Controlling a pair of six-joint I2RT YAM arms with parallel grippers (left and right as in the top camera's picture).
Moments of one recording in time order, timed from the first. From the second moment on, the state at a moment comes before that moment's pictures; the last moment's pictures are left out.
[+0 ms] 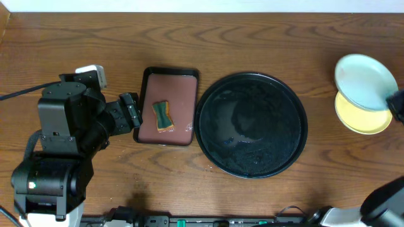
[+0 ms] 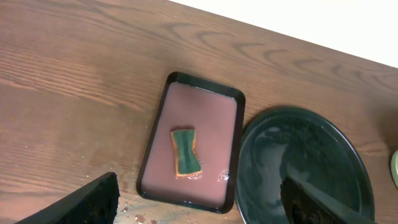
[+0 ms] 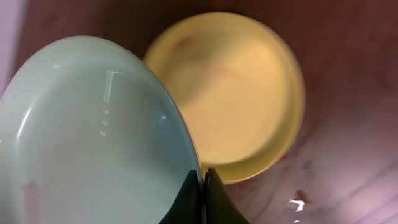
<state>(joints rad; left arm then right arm) -0.08 0.99 1.41 -1.13 0.05 -0.31 -0.69 1.63 1.33 -0.83 -0.25 0.46</state>
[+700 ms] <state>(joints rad) -0.08 0.99 1.41 -1.13 0.05 -0.31 -0.70 1.53 1.33 -0.79 -0.28 0.35</state>
